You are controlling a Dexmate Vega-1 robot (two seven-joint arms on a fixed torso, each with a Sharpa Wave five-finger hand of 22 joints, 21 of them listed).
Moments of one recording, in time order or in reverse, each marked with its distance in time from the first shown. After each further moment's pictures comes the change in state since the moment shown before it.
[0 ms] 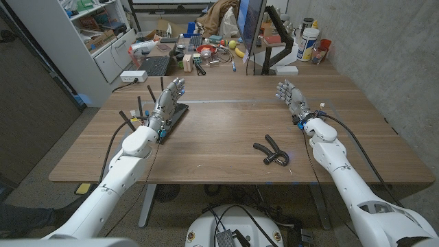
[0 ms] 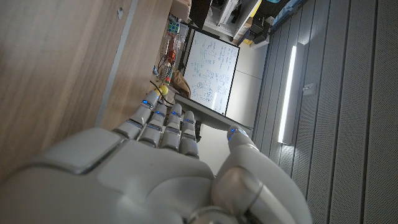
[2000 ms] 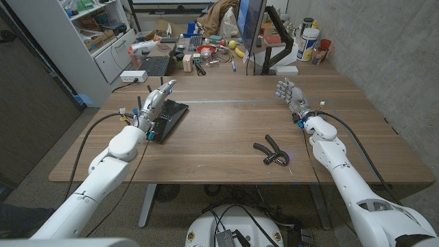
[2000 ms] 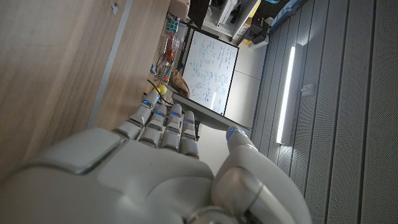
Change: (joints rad) left arm 0.106 0.117 -0.064 -0.171 0.215 0.096 0.138; left_hand 0.036 0.017 0.000 -0.017 0.000 0.018 -0.004 0.000 0.005 0.012 -0.002 0.000 -0.005 0.005 0.005 0.000 0.000 0.000 0.000 -0.026 0.000; right arm 0.012 0.005 0.005 0.002 -0.013 -0.003 0.002; right_hand -0.007 0.007 0.000 -0.008 0.000 0.000 0.000 0.000 0.000 0.002 -0.002 0.000 0.000 0.000 0.000 0.000 0.000 0.011 0.000 -0.033 0.000
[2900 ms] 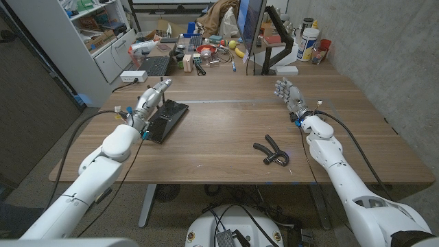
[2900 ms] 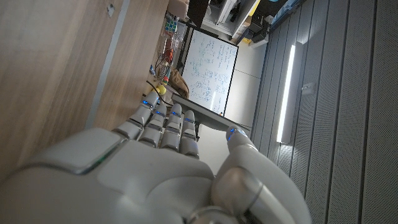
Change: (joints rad) left arm 0.048 0.042 -0.046 -0.070 0.072 0.052 0.035; left_hand 0.006 0.002 -0.003 -0.003 0.000 0.007 -0.007 0.000 0.000 0.000 0.000 0.000 0.000 0.002 -0.002 0.000 0.000 0.000 0.000 -0.014 0.000; right arm 0.021 0.023 -0.005 0.032 -0.012 0.015 -0.008; right_hand 0.000 0.000 0.000 0.000 0.000 0.005 -0.005 0.000 0.000 0.005 -0.005 0.000 0.000 0.000 0.000 0.000 0.000 0.000 0.000 -0.018 0.000
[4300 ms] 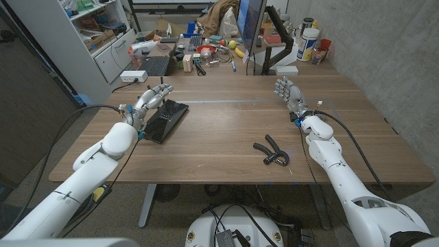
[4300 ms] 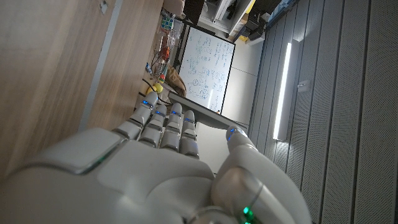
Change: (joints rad) left arm 0.004 0.080 0.021 -0.063 0.201 0.172 0.058; left_hand 0.011 0.007 -0.004 -0.004 0.009 0.023 -0.002 0.000 0.000 0.022 -0.011 0.004 0.000 0.017 -0.005 0.000 0.000 0.000 0.000 -0.019 0.000; right arm -0.004 0.005 0.004 0.000 0.007 0.021 0.000; right_hand 0.000 0.000 -0.004 -0.004 0.000 0.000 0.000 0.000 0.000 0.005 0.005 0.000 0.000 0.000 0.000 0.000 0.000 0.007 0.000 -0.023 0.005
